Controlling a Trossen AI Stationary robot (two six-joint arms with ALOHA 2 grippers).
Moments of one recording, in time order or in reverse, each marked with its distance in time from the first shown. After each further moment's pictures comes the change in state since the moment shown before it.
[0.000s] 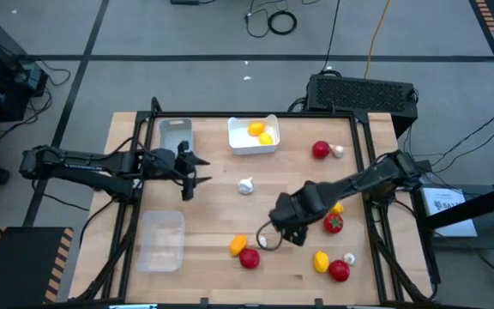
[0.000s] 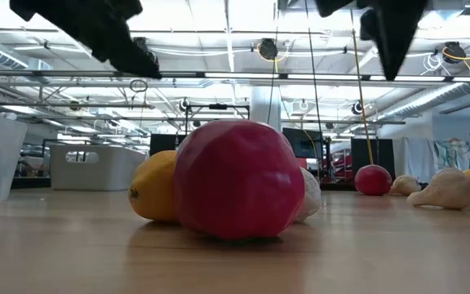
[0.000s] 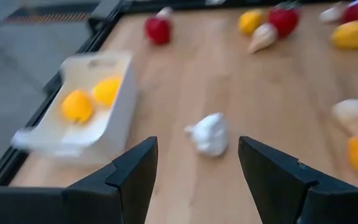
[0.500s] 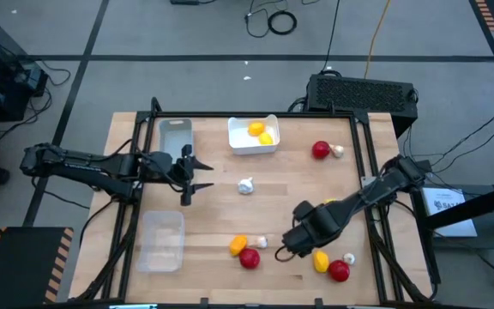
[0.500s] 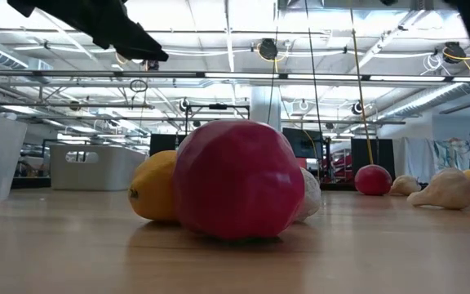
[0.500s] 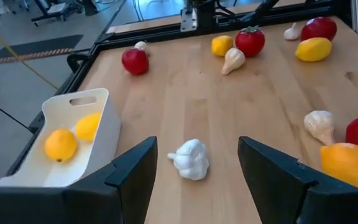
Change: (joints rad) left arm -0.054 0.000 0.000 0.076 0.023 0.079; right arm 0.148 0.000 -0.001 -0.098 -0.105 0.669
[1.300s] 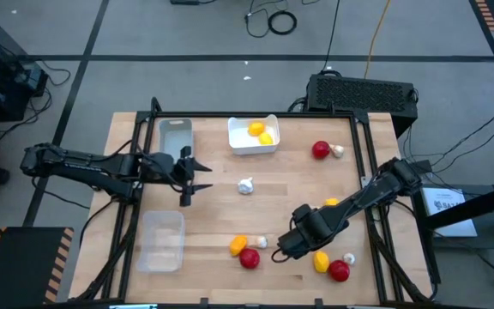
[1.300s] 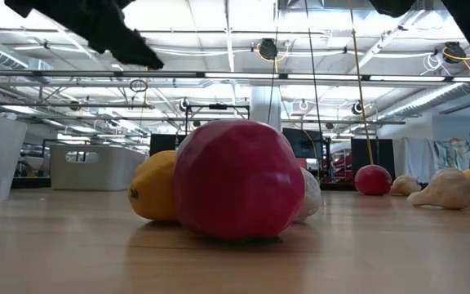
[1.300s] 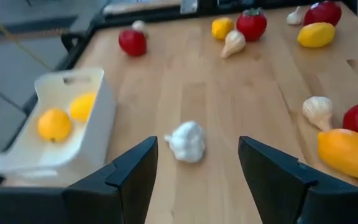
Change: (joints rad) left arm 0.000 0.000 0.000 -0.070 -0.004 -0.065; right arm 0.000 0.053 -0.001 0.037 -0.059 0.075
